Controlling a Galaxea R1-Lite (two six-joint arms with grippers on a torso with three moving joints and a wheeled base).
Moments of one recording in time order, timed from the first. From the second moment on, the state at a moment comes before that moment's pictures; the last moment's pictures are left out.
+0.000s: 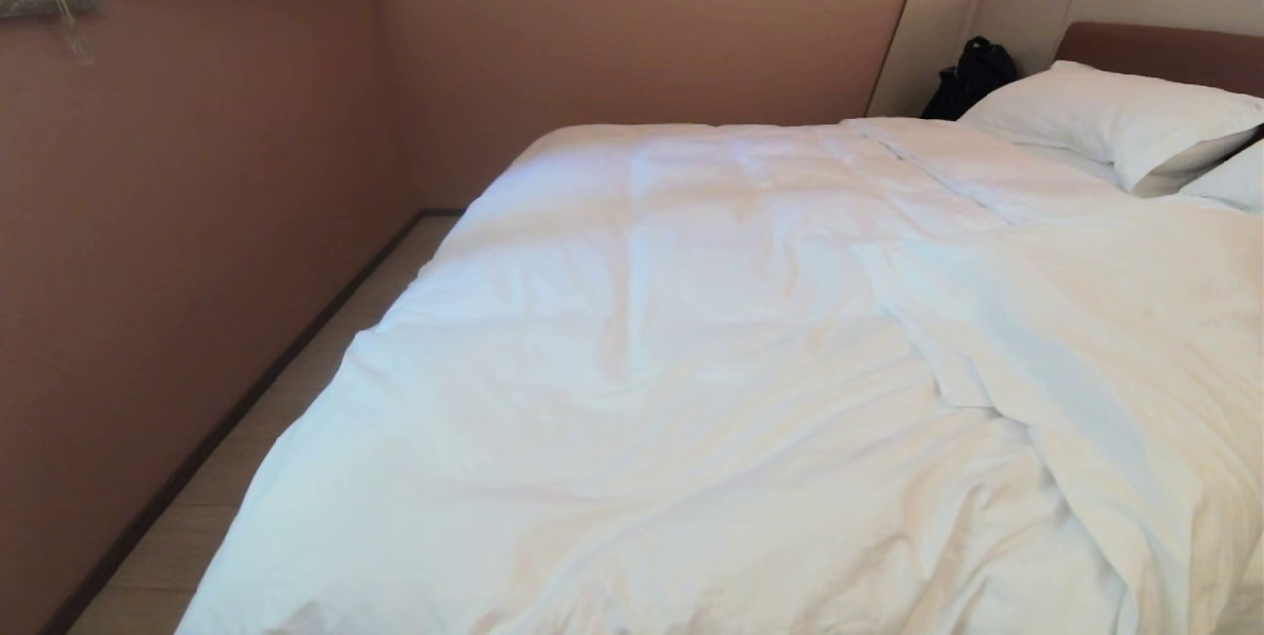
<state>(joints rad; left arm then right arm) 0.00 0.07 -0.23 0.03 -0.46 -0.26 -0.01 0.00 0.00 0.01 0.01 -0.01</state>
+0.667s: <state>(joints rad) 0.00 0.00 -0.21 0.06 -0.06 0.08 -0.01 0.00 0.00 0.01 0.02 -0.01</state>
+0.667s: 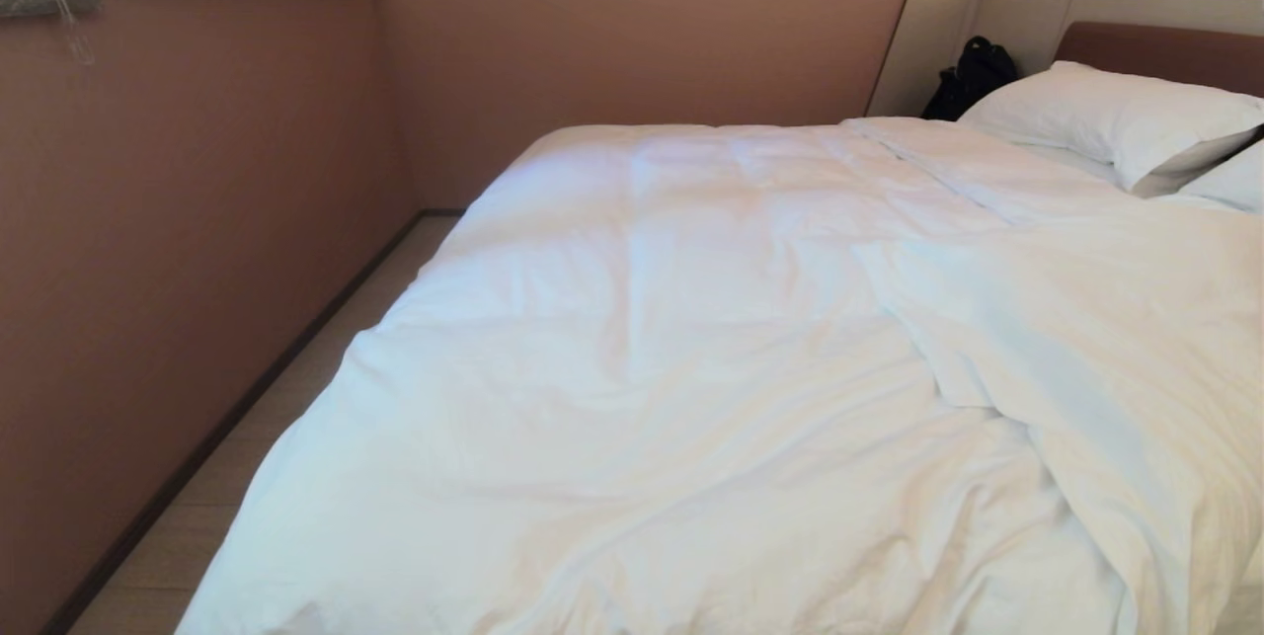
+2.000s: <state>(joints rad) 0.00 0.00 -0.05 0.06 0.03 0.13 -0.01 0.00 0.00 0.01 0.01 -0.01</state>
